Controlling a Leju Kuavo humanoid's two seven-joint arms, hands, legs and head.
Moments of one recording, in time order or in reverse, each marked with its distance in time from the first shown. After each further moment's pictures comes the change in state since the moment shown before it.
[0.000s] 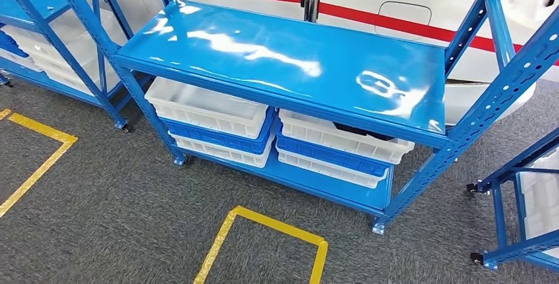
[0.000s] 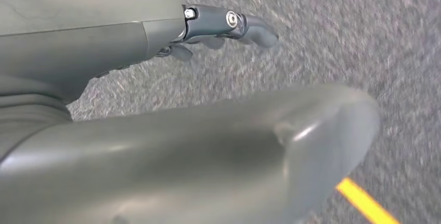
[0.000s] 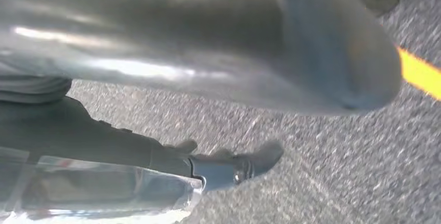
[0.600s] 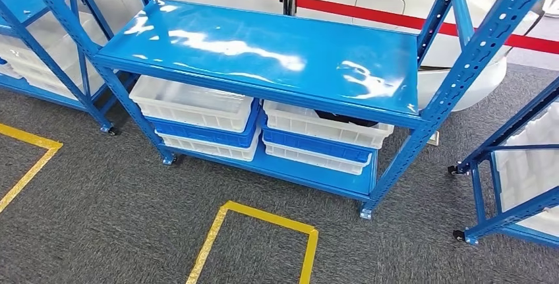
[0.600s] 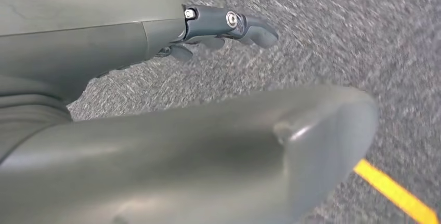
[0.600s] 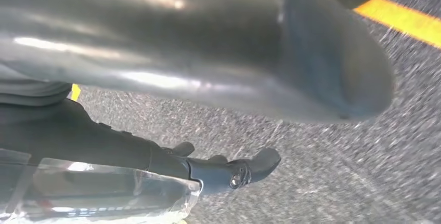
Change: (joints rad) left arm 0.005 -0.009 0.000 0.001 -0.007 -0.004 0.002; right arm -0.003 -0.016 0.000 0.000 -0.005 -0.002 -0.001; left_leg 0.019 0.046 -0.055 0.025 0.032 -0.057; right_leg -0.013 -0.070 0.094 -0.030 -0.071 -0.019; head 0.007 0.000
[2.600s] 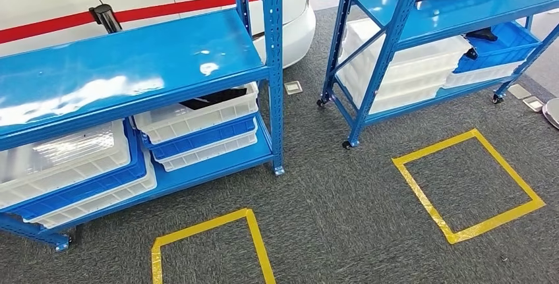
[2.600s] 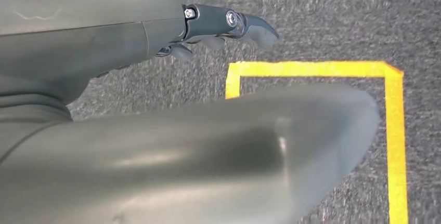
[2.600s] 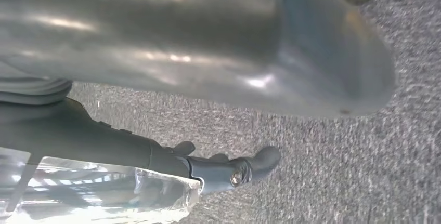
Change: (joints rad) left arm 0.000 -0.002 0.000 0.000 -0.009 -0.030 -0.006; right arm 0.005 0.000 0.000 0.002 0.019 -0.018 0.013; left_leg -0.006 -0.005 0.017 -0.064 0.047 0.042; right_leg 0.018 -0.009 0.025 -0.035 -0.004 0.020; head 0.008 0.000
